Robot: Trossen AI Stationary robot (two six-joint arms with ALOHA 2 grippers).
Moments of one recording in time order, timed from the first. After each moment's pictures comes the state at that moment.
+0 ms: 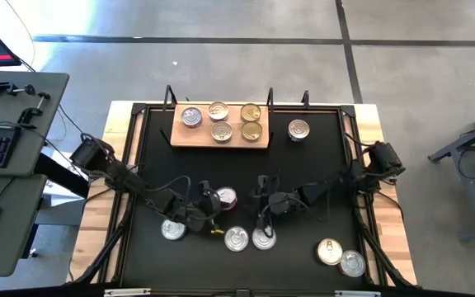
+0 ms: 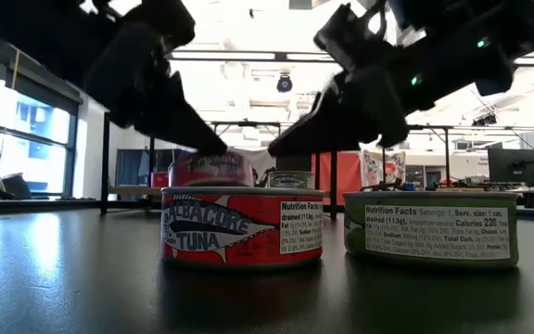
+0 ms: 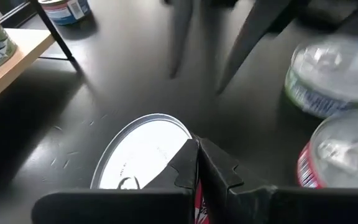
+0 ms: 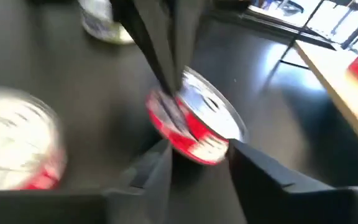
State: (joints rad) left arm -0.48 1.69 0.74 0.25 -0.68 -0.35; right arm 0.33 1.82 0.78 0.57 0.43 -0.09
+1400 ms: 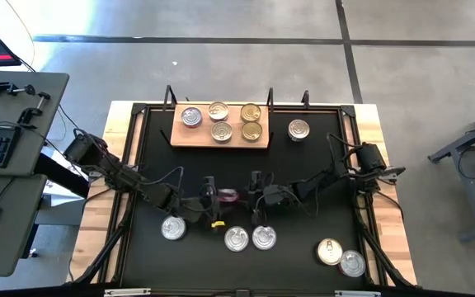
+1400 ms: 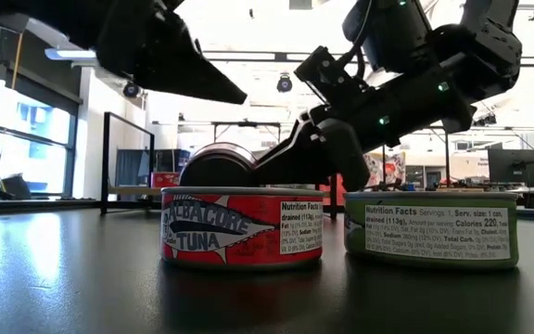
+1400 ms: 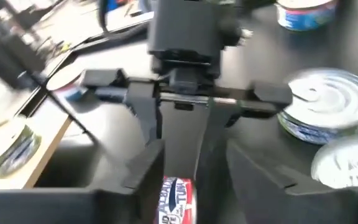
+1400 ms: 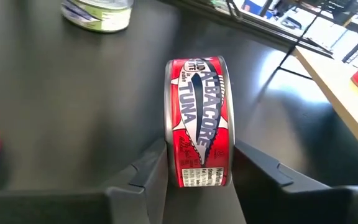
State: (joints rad) left arm -0.44 1.60 0.74 0.35 -0.62 0.04; right arm 0.23 1.95 0.78 0.76 0.33 -0.22
